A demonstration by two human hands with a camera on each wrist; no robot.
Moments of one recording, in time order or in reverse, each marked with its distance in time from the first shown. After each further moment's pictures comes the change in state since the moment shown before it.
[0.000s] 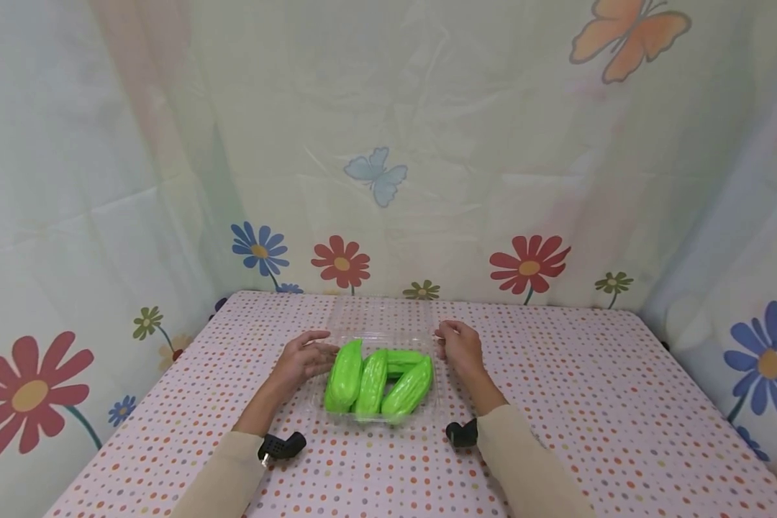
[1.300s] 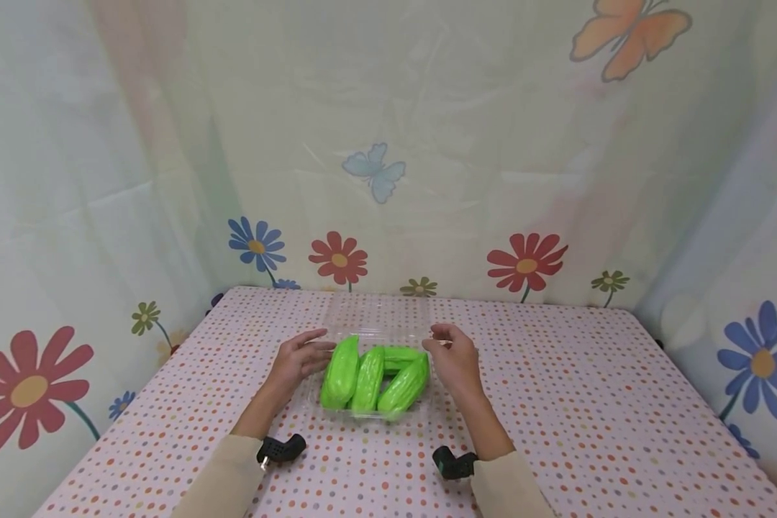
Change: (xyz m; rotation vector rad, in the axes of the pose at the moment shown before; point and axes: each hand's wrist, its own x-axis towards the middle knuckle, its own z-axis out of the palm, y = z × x) left_hand -0.009 0.002 0.007 -0.021 0.063 0.036; right_hand -0.073 -0.043 -0.004 -0.128 -0.001 -0.082
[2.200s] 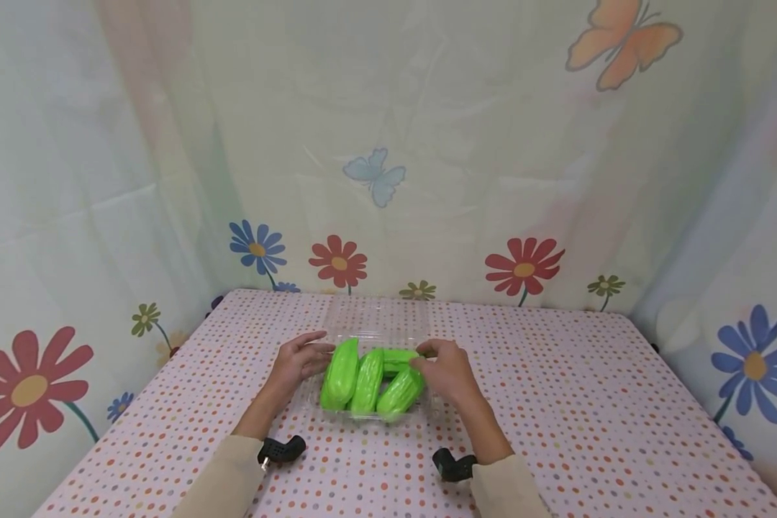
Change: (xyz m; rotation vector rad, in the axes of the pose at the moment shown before) left_hand -0.003 0.000 0.001 0.024 0.004 0.018; right_hand -0.011 -0.006 0.002 -0.318 -0.134 -0.103
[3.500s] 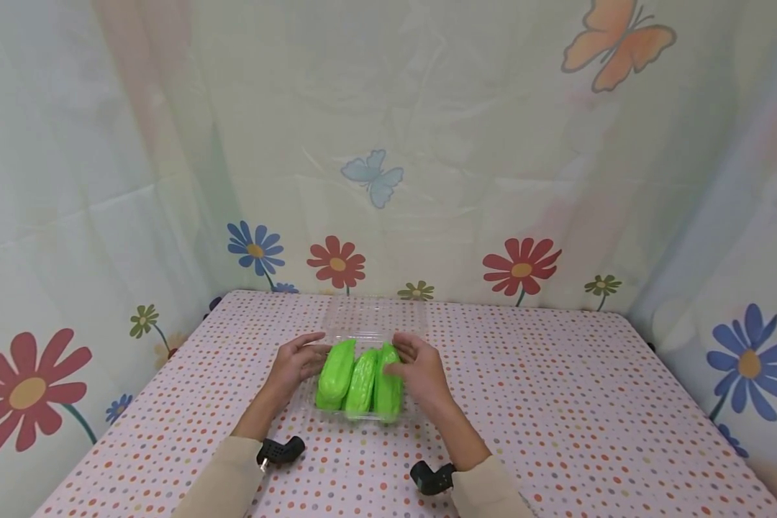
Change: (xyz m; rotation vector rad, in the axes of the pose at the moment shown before) left_hand 0.001 -0.002 0.001 0.040 0.028 -0.007; right_hand -0.002 -0.016 0.031 0.616 -0.068 0.003
